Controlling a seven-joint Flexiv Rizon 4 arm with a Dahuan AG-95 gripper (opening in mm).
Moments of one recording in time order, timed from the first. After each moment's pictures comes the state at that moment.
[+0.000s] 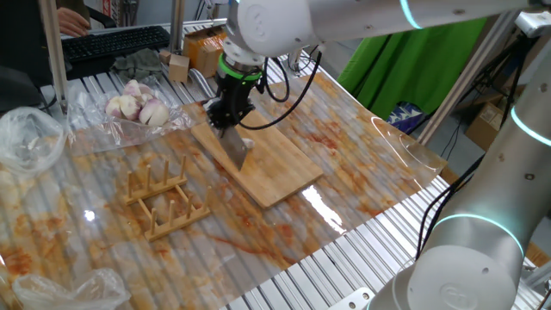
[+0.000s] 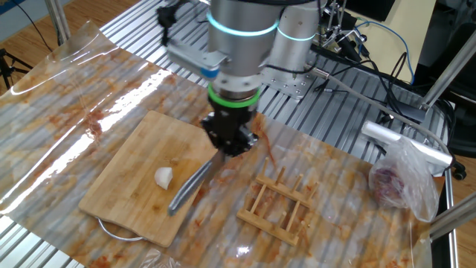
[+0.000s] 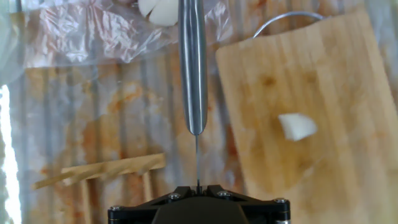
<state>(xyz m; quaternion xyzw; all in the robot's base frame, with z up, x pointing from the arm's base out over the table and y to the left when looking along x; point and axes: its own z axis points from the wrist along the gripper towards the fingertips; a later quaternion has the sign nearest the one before) 0.562 0.054 0.160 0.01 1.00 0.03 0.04</state>
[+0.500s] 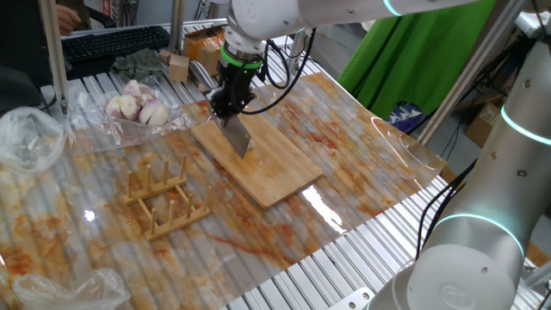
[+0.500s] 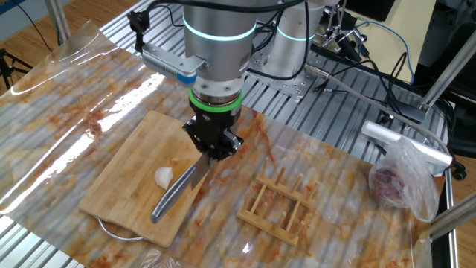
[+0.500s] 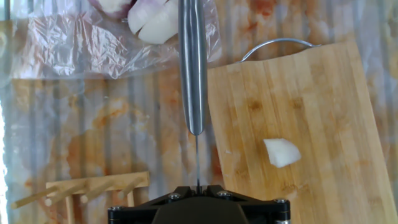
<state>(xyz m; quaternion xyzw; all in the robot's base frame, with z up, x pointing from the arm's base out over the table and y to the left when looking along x) 0.572 0.046 0.163 0.01 1.00 0.03 0.03</state>
